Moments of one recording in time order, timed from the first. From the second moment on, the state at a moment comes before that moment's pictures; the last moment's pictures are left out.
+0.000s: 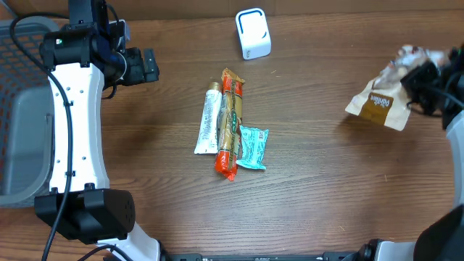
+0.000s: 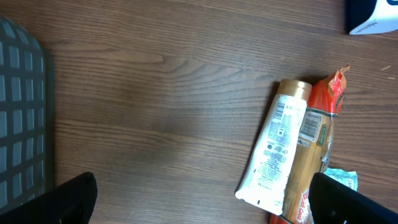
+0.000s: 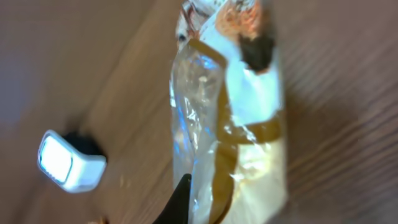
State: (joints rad) left arm 0.10 1.82 1.99 -1.34 0.07 -0.10; right arm -0.34 1.55 1.23 -0.53 -0.28 0.66
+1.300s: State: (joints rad) left arm 0.10 1.82 1.99 -1.34 0.07 -0.10; right arm -0.11 1.53 1.19 -0.74 -0.57 0.54
